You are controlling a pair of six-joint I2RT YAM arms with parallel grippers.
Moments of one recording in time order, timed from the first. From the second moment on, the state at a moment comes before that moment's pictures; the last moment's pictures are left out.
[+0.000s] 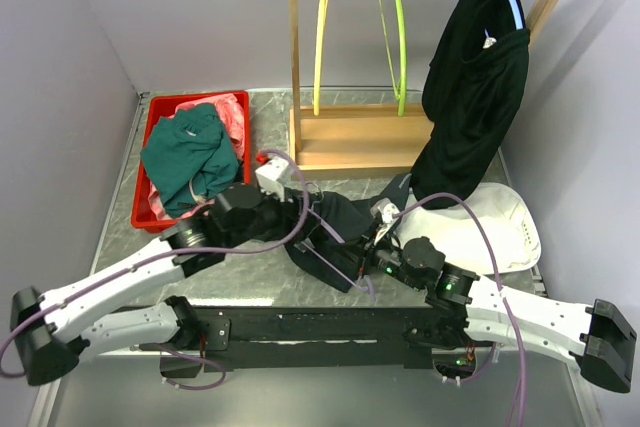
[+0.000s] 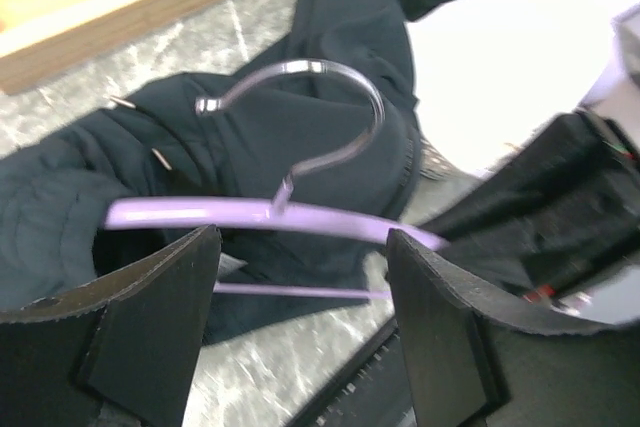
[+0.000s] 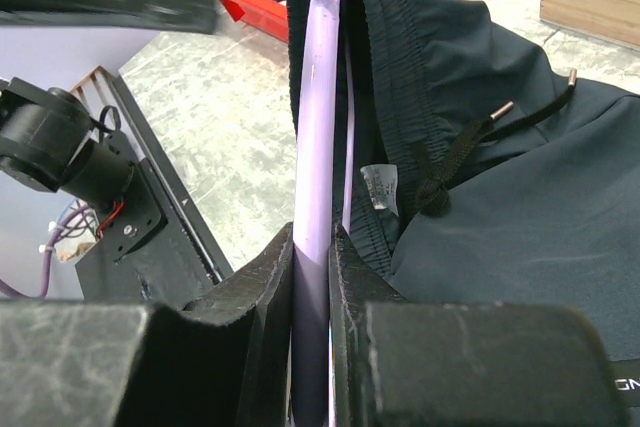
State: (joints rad) left arm -0.93 0.95 0.83 -0.23 -0.05 -0.46; right arm 1.05 0.70 0.27 0.31 0.09 0.41
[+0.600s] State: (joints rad) left arm -0.95 1.10 0.85 -0.06 -0.21 -0.35; right arm 1.05 0.71 0.27 0.32 0.10 0.41
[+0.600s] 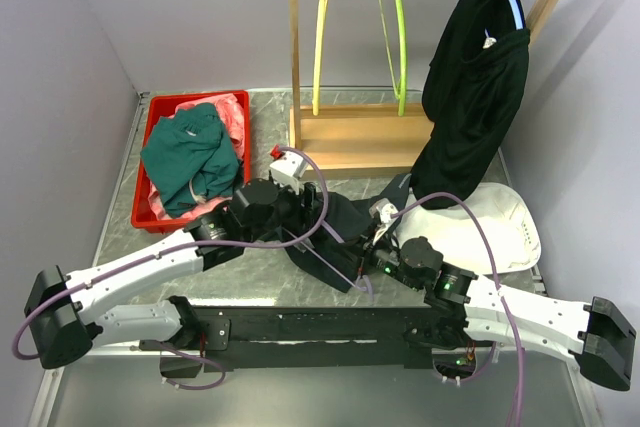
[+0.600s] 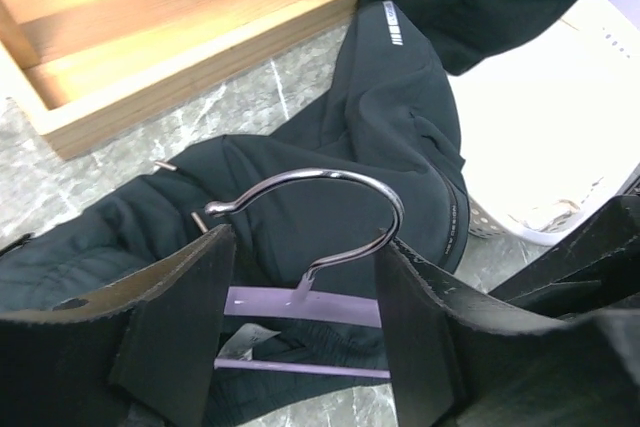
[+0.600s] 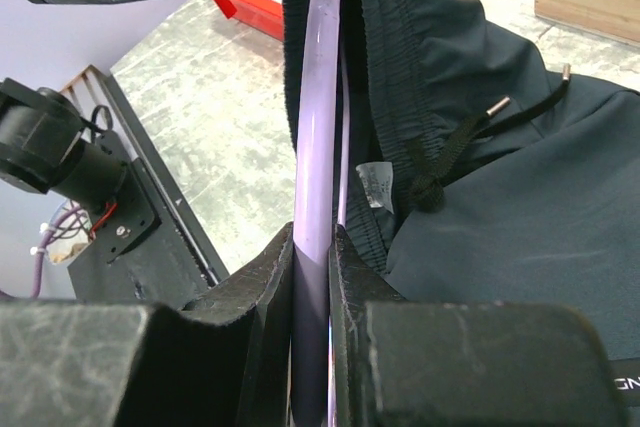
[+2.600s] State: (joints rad) left arm -0.96 0.84 0.62 0.11 -0.18 -0.31; right arm 1.21 1.10 0.34 0.01 0.33 0.70
